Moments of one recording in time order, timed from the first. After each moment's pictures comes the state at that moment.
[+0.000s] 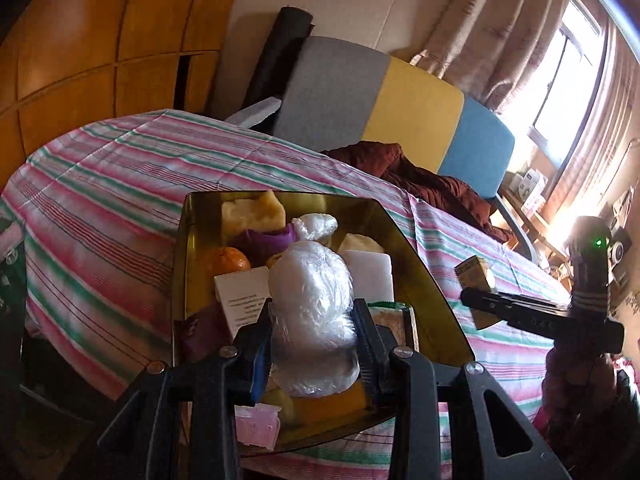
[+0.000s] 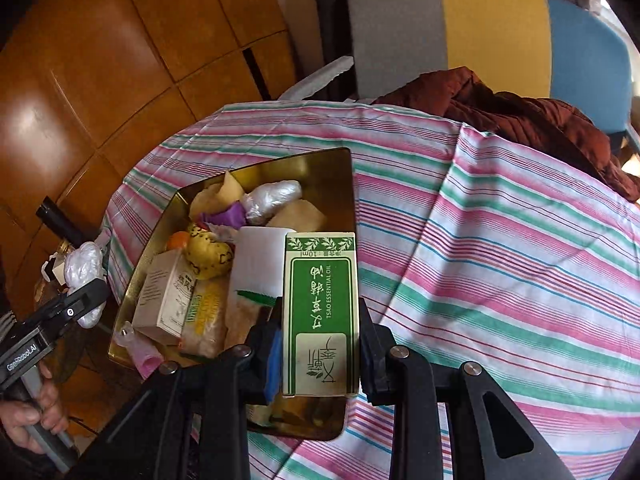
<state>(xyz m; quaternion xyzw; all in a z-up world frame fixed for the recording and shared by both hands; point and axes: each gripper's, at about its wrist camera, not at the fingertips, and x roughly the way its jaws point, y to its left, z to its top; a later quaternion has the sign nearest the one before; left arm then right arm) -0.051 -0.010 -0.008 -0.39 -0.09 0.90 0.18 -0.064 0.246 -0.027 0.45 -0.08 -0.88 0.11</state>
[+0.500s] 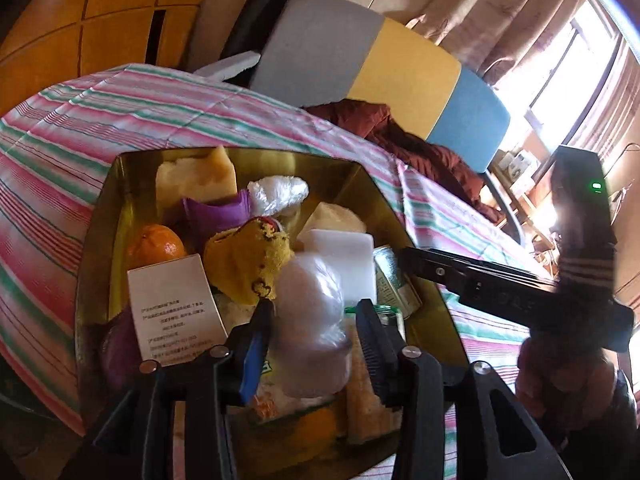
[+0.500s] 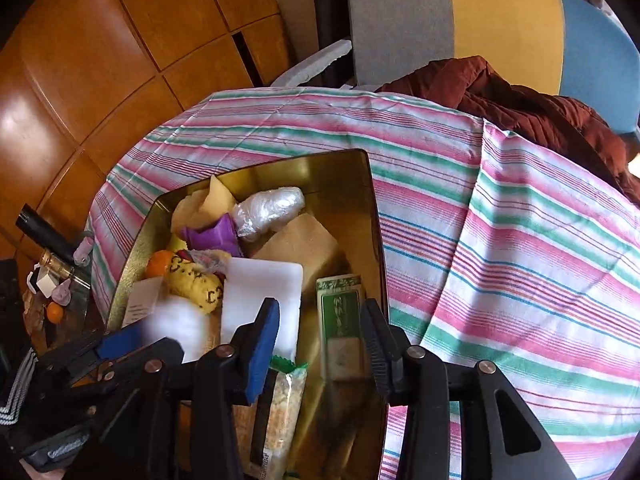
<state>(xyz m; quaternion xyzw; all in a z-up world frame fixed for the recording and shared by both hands) -0.106 0.039 -0.052 -0.46 -0.10 0.86 0.21 -0.117 0.229 -0.045 0.48 -0.08 -0.87 0.09</state>
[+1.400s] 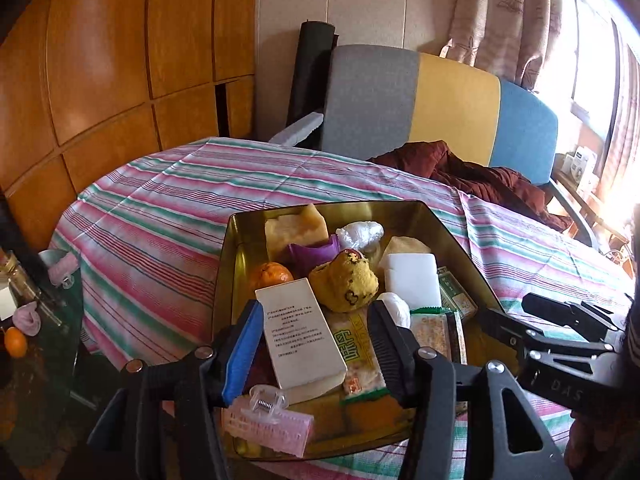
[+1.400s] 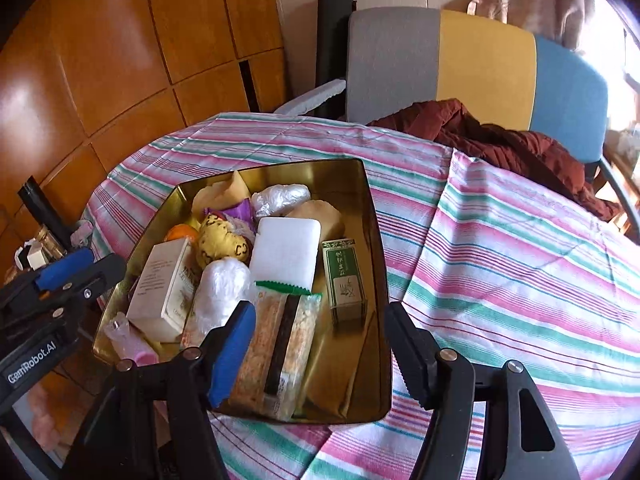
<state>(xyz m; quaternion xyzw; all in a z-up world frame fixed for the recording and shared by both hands) -0.041 0.020 -0.006 -0.36 0.00 0.93 0.07 -0.029 0.207 -0.027 0.40 -0.03 -0.91 0.05</state>
